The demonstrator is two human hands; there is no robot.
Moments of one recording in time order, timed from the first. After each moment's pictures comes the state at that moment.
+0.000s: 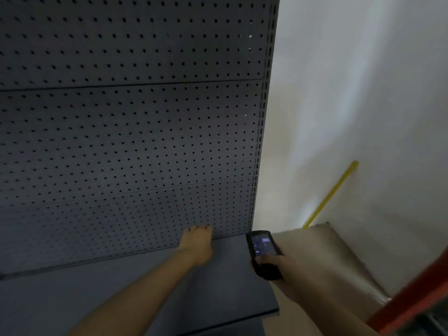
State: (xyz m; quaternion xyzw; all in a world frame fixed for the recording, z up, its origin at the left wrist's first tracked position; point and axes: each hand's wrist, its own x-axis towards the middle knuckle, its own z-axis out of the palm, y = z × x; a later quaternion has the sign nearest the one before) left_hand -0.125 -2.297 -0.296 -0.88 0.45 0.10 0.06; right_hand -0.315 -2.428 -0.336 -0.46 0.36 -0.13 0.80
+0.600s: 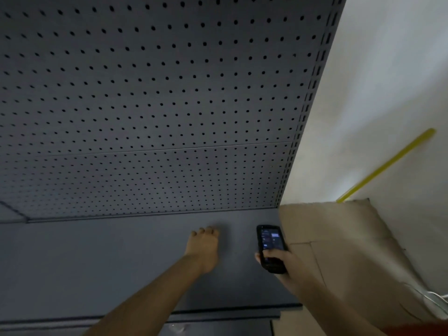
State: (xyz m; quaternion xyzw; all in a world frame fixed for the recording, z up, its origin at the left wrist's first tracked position) left_hand -0.107 -2.296 -0.409 -0.89 0.38 0.19 0.13; right_hand -0.259 -2.450 -0.449 -0.32 0.36 -0.09 0.87
